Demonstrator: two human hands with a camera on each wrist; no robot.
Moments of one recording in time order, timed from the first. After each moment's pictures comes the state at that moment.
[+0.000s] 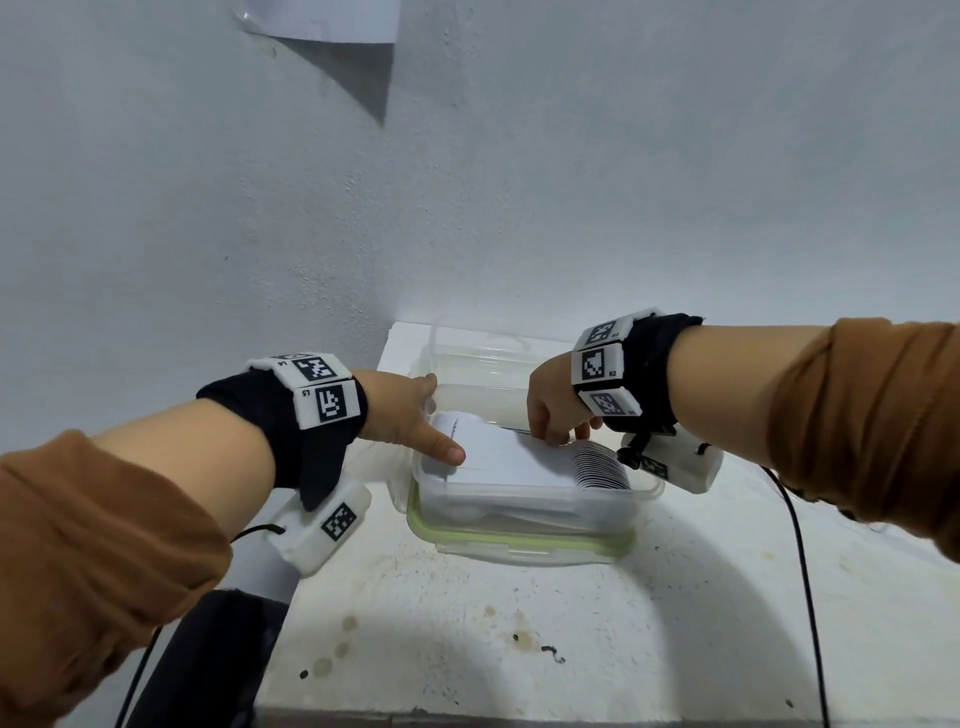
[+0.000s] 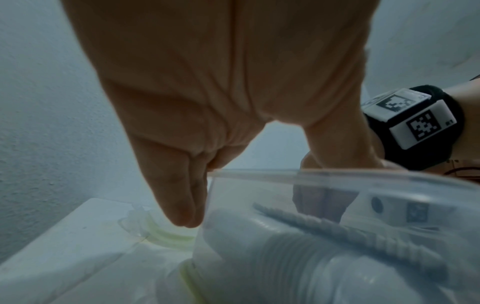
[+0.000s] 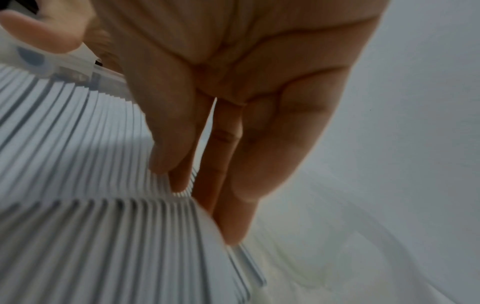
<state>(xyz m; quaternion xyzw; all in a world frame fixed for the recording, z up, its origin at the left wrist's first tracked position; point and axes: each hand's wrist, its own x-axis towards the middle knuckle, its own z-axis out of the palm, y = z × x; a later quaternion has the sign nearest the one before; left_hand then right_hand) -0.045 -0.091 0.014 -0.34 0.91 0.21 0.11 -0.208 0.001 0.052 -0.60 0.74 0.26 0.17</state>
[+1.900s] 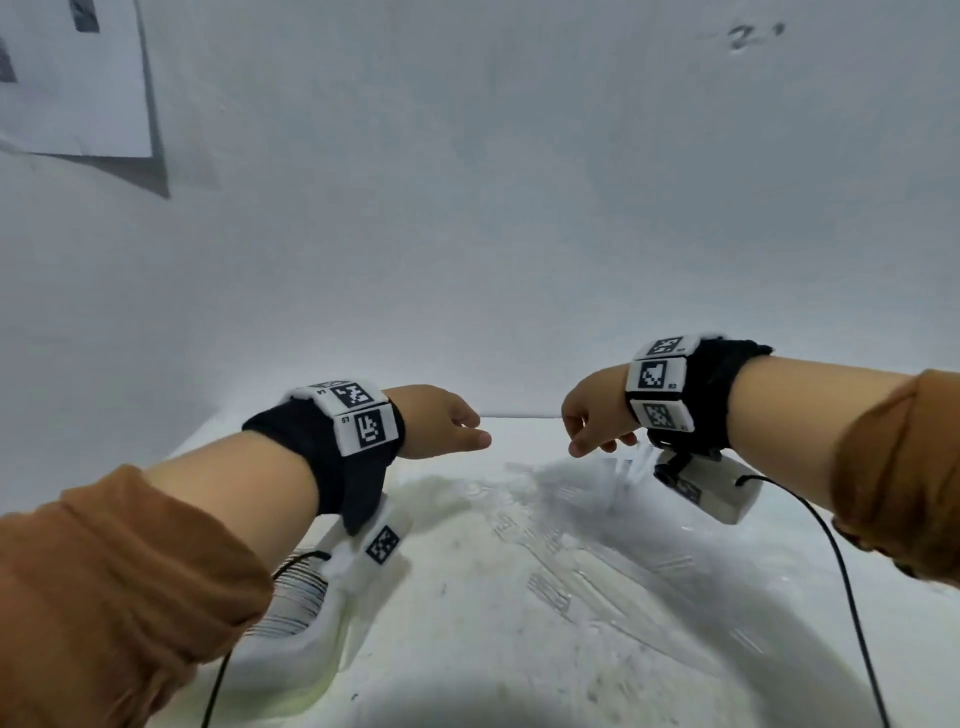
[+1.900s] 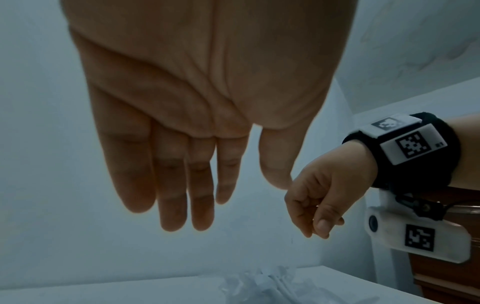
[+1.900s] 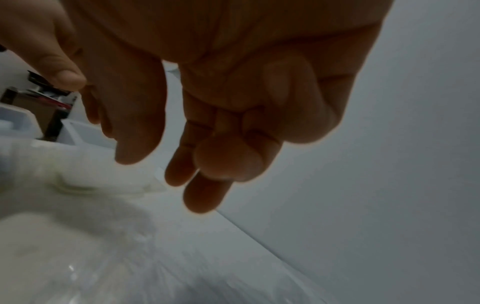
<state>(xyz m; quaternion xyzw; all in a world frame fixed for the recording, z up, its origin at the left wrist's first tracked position) -0.297 0.039 0.096 -0.32 0.94 0.13 0.05 -0.471 0.127 0.113 -0.56 0.80 0.20 0.08</state>
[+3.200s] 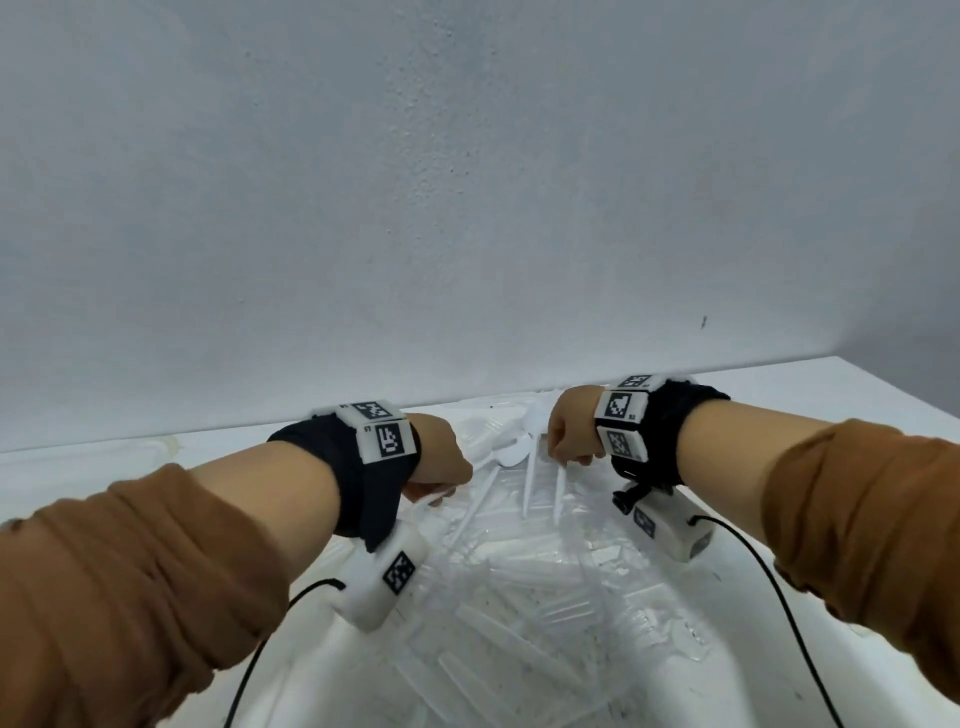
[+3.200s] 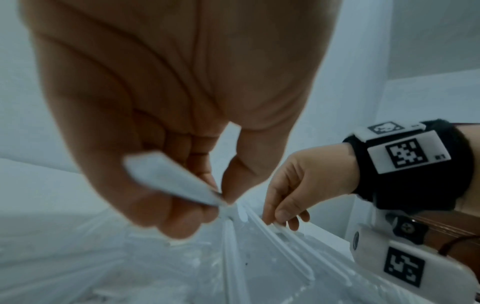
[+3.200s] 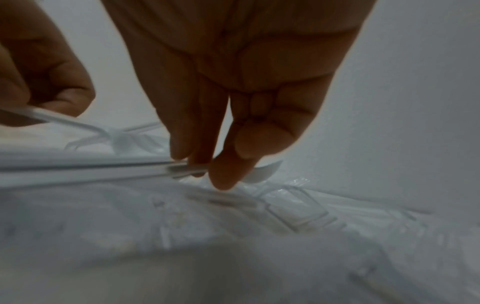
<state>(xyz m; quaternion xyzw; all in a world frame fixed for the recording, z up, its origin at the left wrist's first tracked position) -0.503 0.039 0.029 -0.33 0.90 0.21 0.19 -0.648 0.143 0.032 -0.46 0.87 0.07 0.18</state>
